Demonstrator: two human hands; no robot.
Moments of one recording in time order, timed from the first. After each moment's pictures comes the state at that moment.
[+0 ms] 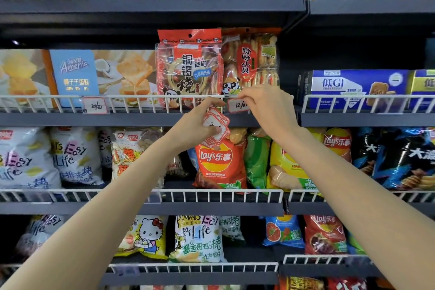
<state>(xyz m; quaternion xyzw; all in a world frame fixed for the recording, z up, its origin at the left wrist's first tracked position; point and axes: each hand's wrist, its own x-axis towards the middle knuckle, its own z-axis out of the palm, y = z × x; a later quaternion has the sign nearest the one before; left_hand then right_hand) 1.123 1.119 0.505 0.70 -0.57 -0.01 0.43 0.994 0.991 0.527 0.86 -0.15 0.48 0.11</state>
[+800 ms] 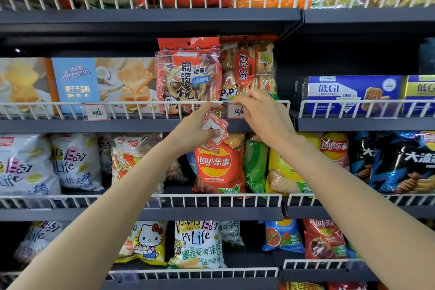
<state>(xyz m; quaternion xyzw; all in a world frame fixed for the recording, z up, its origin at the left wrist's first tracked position) 1.119 1.119 0.510 0.72 -0.56 0.01 0.42 0.993 0.992 0.522 0.88 -0.15 0.44 0.13</state>
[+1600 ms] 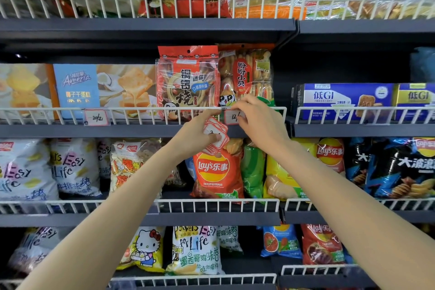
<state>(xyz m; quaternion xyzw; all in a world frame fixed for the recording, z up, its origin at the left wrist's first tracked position) 1.114 1.116 0.511 0.72 -0.55 0.01 0.42 0.995 0.997 0.524 0.88 -0.16 0.44 0.09</state>
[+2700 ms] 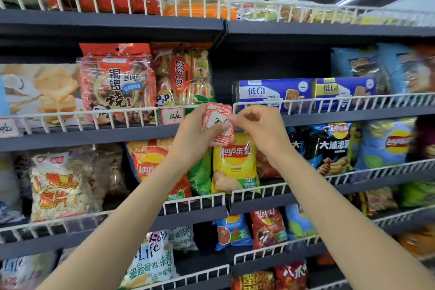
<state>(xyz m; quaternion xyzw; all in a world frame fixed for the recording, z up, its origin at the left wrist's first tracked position) 1.005 1.062 0.504 0.57 -0.61 0.03 0.55 0.885 0.973 0.505 0.76 -0.16 0.54 -0.32</state>
